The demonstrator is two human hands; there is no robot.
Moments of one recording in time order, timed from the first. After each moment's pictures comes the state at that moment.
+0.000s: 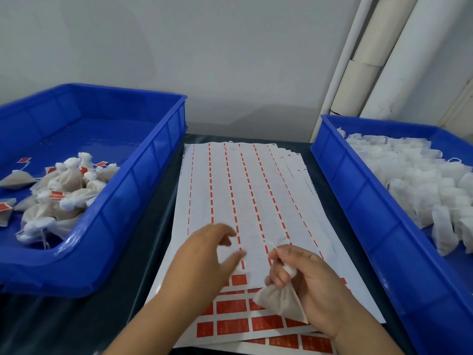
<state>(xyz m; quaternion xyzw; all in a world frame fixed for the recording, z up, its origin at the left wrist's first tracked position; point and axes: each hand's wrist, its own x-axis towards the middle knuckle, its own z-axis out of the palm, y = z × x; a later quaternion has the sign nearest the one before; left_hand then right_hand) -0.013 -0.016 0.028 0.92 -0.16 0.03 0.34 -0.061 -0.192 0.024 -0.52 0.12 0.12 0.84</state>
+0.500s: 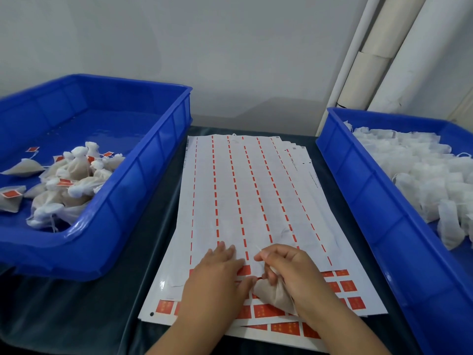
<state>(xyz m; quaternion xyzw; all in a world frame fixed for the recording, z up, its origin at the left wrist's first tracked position) -0.036 -0.030 -0.025 0.97 -0.14 -0.01 0.20 -0.057 -0.172 0.009 -0.77 0.20 0.09 0.59</state>
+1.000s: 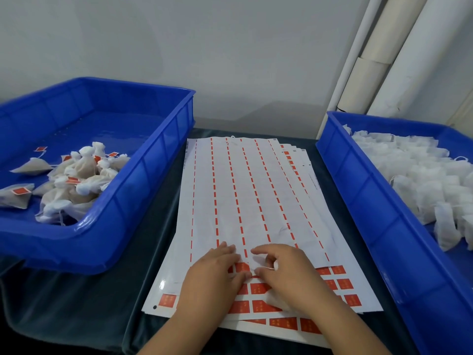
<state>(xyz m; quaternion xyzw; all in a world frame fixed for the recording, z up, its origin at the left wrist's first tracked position) -0.040 -0.024 -0.017 0.96 -0.14 -0.02 0.25 -0.056 -0.169 0.014 -0.94 0.08 0.11 0.32</state>
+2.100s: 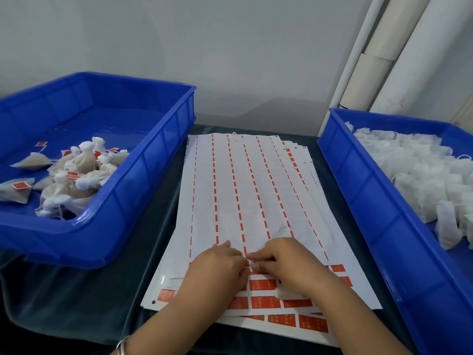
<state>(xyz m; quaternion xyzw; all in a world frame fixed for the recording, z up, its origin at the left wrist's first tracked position) -0.032 -0.028 -0.001 0.95 -0.29 -0.03 0.11 -0.036 -0.182 0.017 -0.95 0.00 0.20 0.24</state>
